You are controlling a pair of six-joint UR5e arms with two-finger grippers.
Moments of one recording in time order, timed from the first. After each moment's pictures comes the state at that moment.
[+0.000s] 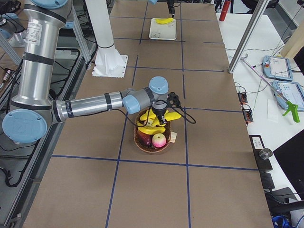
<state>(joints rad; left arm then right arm) -1.12 -1.49 -1.71 -2.26 -2.17 -1.02 1.20 -1.70 1.99 -1.37 2.33 0.18</state>
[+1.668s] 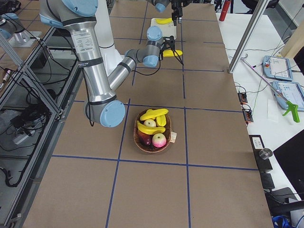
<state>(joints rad) -0.92 -2.00 -1.73 -2.44 -2.31 -1.81 0.64 -1.23 2.02 -1.00 2.04 1.28</state>
